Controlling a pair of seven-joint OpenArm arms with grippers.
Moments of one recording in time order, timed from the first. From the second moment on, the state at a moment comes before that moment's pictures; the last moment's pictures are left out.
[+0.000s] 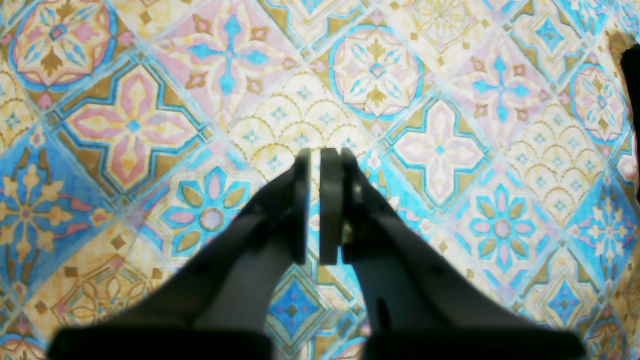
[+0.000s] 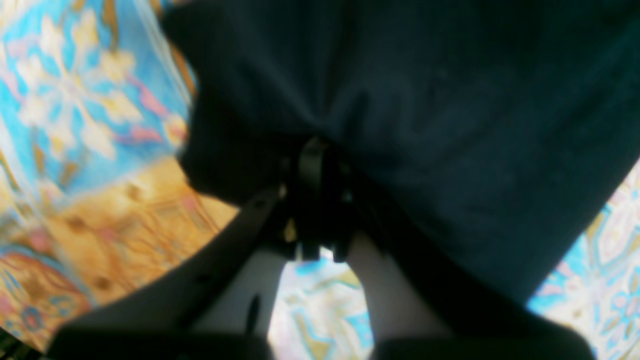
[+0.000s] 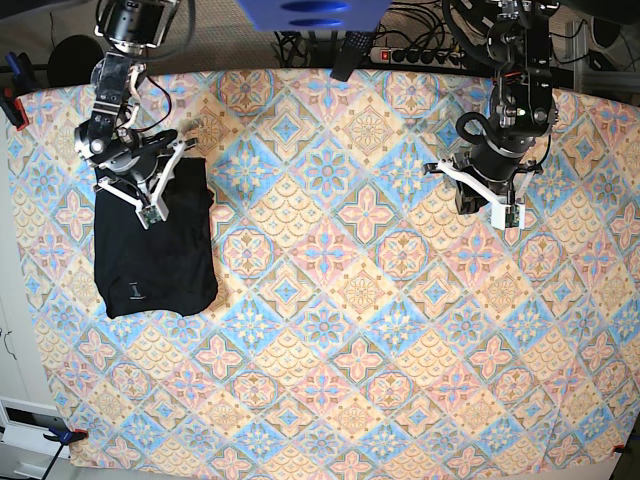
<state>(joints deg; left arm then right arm) 21.4 -12.5 -6.0 108.2 -22.7 -1.2 40.2 -10.8 4.5 20.9 90.1 -6.2 41.1 -42.7</state>
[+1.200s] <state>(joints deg) 57.3 -20.0 -10.2 114.9 -31.8 -1.4 39.0 -45.7 -0.9 40.5 95.2 0.5 41.2 -37.2</state>
